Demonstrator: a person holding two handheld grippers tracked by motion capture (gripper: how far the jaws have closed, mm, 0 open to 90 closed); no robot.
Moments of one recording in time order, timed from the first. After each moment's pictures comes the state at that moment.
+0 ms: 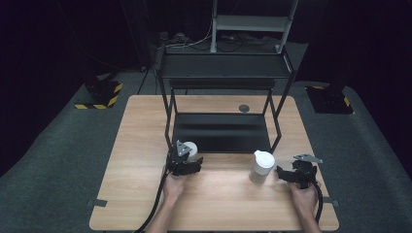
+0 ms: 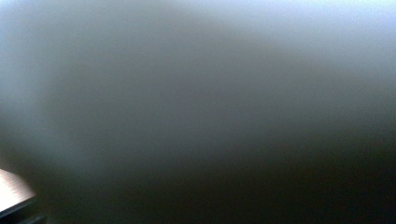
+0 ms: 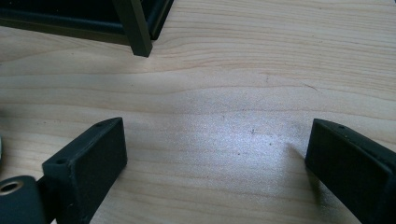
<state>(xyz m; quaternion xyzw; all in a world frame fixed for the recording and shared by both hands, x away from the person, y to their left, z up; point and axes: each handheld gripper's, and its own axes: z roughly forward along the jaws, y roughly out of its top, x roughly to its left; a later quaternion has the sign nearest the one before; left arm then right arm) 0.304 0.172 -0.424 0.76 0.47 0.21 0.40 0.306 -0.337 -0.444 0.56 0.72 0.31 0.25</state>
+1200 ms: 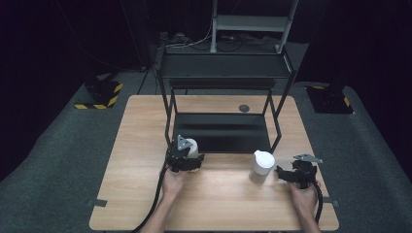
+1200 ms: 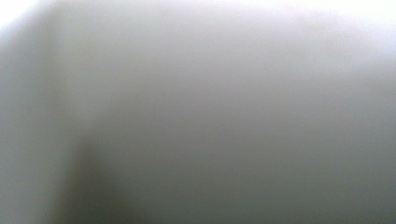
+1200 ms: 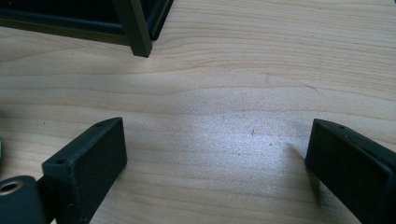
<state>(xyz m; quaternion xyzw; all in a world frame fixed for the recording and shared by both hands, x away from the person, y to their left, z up) 0.316 0.178 -0.386 0.78 0.45 0.18 0.40 0.307 -0.337 -0.444 0.56 0.72 0.31 0.25</state>
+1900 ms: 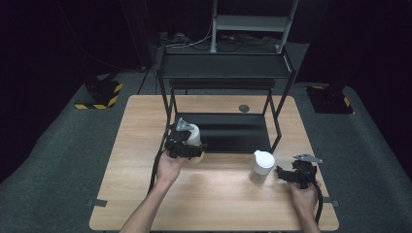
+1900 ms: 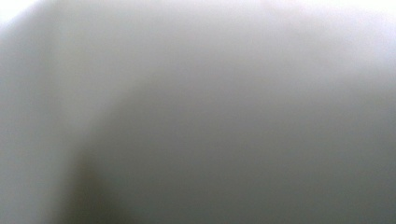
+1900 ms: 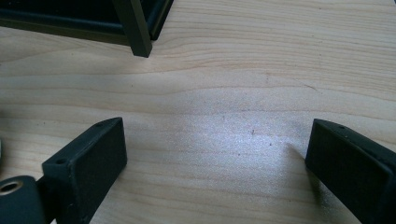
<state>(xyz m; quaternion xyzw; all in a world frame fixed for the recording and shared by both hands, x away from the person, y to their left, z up) 0.338 0.186 -0.295 0.81 0.41 0.14 0.40 0.307 -0.337 -0.444 0.56 0.72 0.31 0.25</state>
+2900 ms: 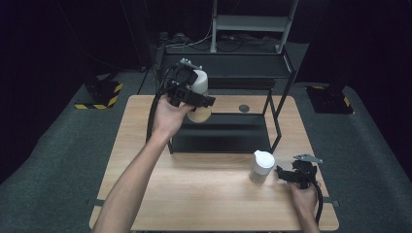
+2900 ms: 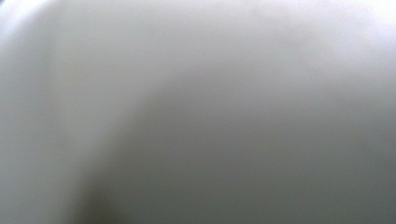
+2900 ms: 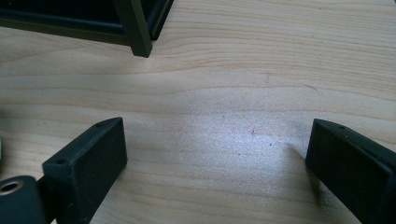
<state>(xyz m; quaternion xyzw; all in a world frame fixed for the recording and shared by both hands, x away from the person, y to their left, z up) 0.388 0.172 -0.128 0.81 0.41 0.14 0.39 0.307 -0.337 -0.444 0.56 0.72 0.31 0.25</state>
